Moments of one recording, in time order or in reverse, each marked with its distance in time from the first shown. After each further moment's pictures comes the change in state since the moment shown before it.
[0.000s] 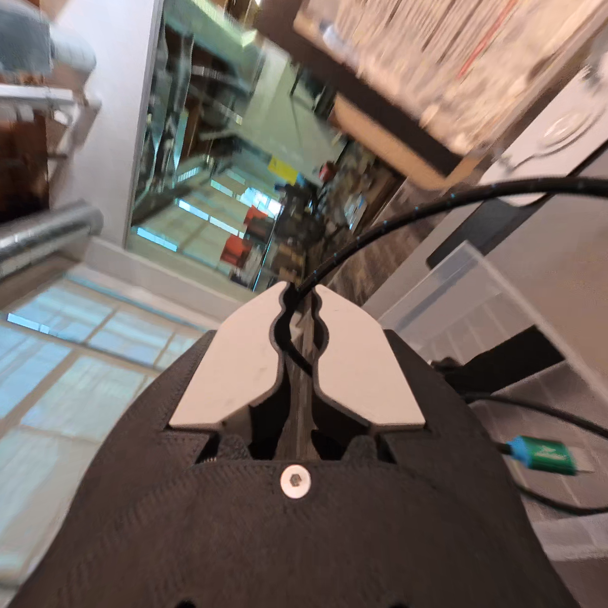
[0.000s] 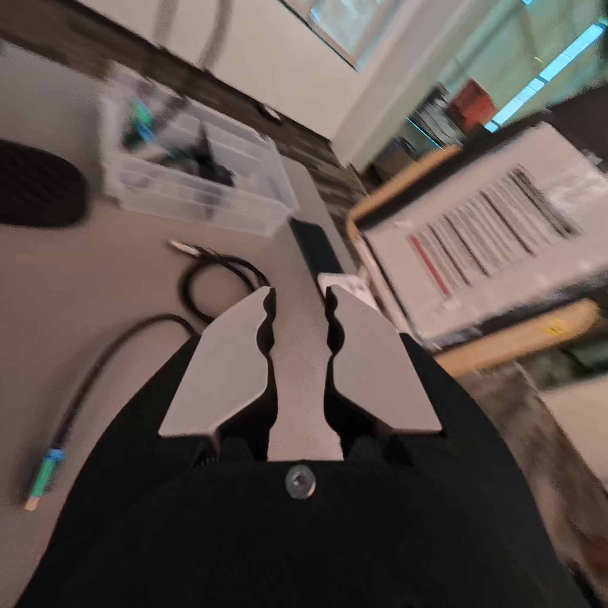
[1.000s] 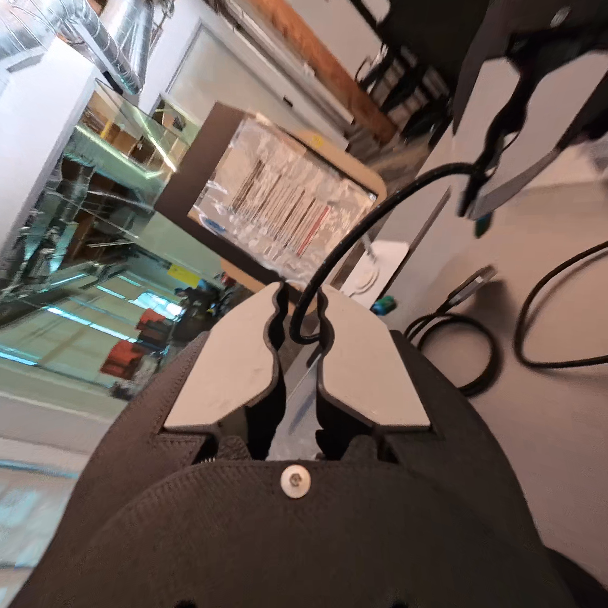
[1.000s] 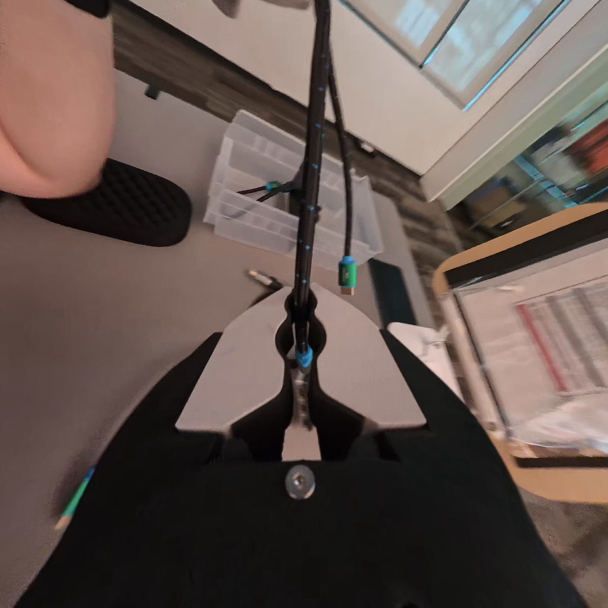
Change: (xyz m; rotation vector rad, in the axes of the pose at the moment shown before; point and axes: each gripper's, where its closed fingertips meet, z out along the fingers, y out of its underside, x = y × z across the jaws) left arm 0.064 -0.121 -0.072 0.350 0.337 -0.150; right arm -0.057 -0.024 0.043 0.078 -0.282 -0.039
